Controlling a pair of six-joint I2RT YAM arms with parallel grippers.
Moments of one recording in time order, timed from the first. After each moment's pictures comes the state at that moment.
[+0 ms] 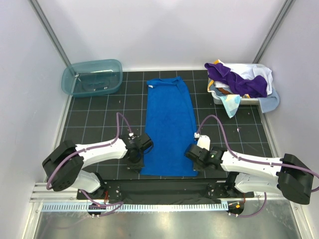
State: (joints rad) left arm -0.94 1.41 0.72 -0.76 -0.01 -0.93; right arm 1.04 1.09 0.50 -0.67 0.34 1.01
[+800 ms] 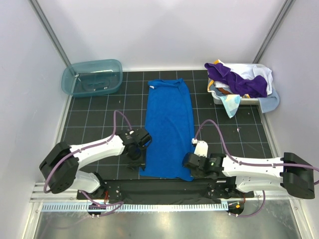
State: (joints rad) left arm -0.88 1.36 0.78 -0.86 0.06 -0.87; right arm 1.22 1.07 0.47 -0.65 0.36 1.16
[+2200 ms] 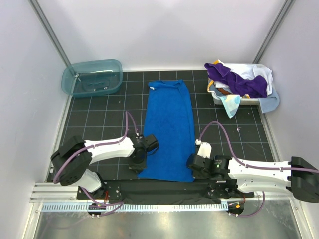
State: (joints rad) left arm -0.99 1.51 0.80 -0.85 -0.06 -0.90; right arm 1.22 0.96 0.41 -0.65 0.34 1.20
